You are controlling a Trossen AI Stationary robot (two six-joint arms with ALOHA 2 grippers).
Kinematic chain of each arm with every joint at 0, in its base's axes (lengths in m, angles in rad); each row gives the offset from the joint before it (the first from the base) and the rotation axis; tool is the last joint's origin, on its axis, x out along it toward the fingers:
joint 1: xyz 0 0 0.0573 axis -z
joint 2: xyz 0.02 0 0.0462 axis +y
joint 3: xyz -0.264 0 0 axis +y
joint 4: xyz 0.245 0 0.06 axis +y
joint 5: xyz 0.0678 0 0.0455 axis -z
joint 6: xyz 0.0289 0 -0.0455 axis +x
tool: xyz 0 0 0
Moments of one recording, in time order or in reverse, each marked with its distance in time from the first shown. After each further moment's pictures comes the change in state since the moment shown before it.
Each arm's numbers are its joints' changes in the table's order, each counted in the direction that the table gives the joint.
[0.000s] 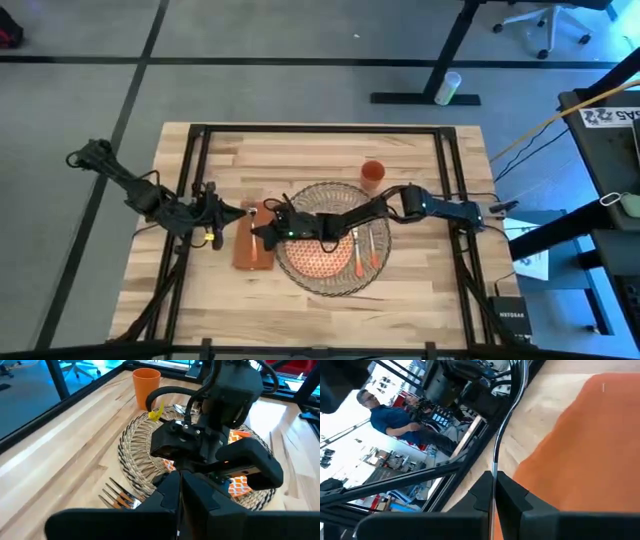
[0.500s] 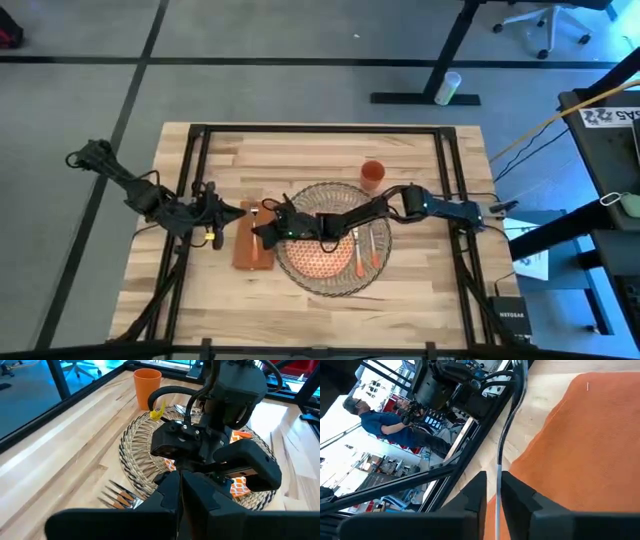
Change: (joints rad) left arm 0.000 0.000 0.000 0.000 0.000 -0.004; right arm -0.005 -0.003 0.000 0.031 0.026 0.018
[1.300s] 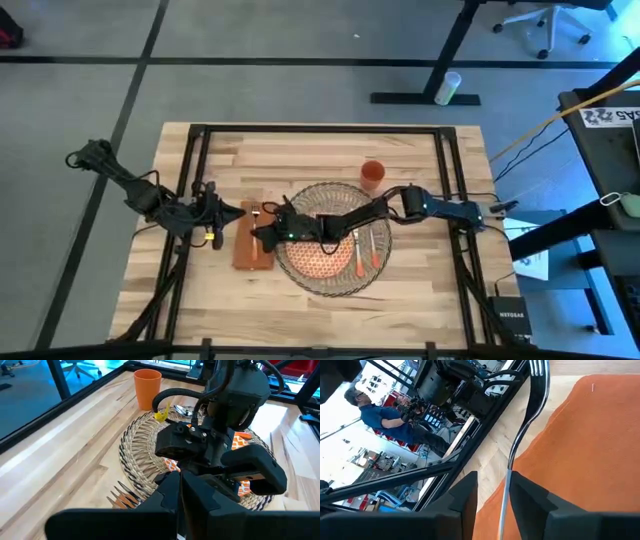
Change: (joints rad) left arm 0.000 0.000 0.000 0.000 0.000 -0.001; right arm 0.003 0.005 0.002 -0.015 0.006 -0.079
